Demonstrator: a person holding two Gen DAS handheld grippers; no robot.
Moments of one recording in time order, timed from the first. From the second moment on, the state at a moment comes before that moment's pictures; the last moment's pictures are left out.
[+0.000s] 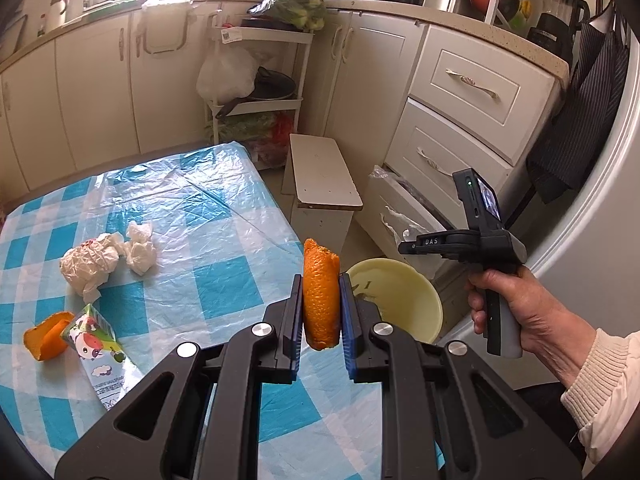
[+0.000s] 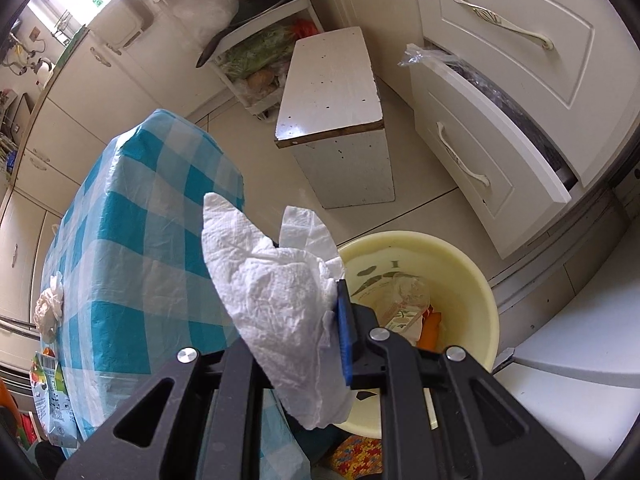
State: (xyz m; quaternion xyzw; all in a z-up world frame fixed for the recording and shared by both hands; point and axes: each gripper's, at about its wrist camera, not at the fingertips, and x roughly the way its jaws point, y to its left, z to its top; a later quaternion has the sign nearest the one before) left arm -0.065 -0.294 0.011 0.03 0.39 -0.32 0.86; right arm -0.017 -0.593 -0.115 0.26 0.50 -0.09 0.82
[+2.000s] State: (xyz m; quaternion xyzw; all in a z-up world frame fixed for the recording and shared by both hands) left arm -0.033 -0.486 -0.076 0.05 0.50 -0.34 0.79; right arm -0.043 -0.639 -0.051 0.25 0.32 -0.23 0.88
